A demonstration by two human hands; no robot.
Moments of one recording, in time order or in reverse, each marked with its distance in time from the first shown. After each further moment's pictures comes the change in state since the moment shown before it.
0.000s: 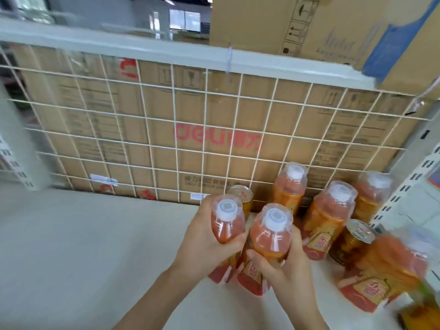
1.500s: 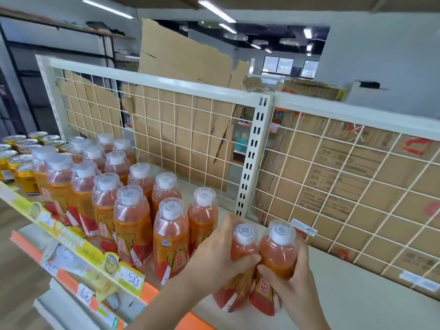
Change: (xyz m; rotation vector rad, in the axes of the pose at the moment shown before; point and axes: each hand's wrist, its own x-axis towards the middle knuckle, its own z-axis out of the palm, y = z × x) left_hand -0.079 -0.101 -0.437 0.383 0.093 0.027; right_hand -0.058 -0.185 0.392 0.165 -0.408 -0.211
